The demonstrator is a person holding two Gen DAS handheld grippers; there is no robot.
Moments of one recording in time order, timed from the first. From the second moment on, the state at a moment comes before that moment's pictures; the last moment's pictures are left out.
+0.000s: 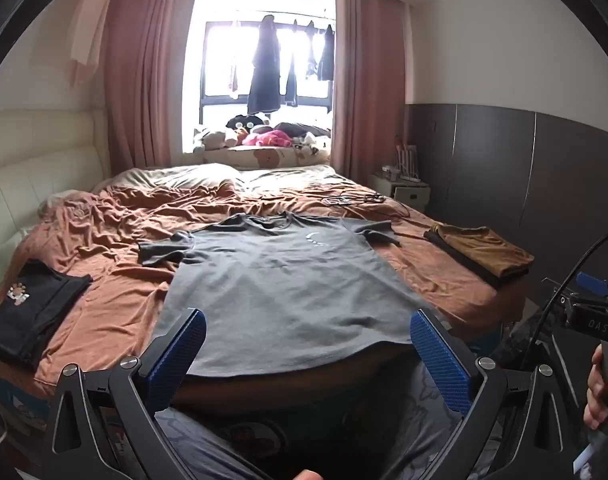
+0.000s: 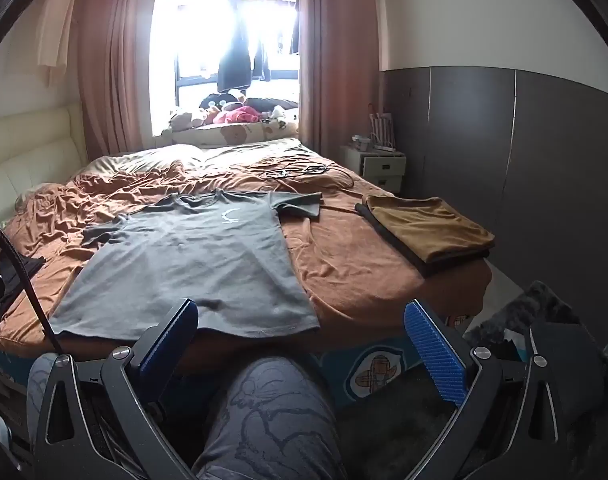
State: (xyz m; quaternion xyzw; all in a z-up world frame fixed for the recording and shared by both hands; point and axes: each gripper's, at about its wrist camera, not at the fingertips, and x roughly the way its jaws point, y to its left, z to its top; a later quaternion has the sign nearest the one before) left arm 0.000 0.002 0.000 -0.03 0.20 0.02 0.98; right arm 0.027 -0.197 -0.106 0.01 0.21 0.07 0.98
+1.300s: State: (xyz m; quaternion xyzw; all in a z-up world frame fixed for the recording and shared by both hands) left arm -0.021 0.001 0.002 -0.04 0.18 0.00 0.98; right arm 0.018 -0.199 -0.107 0.00 0.20 0.07 0.98
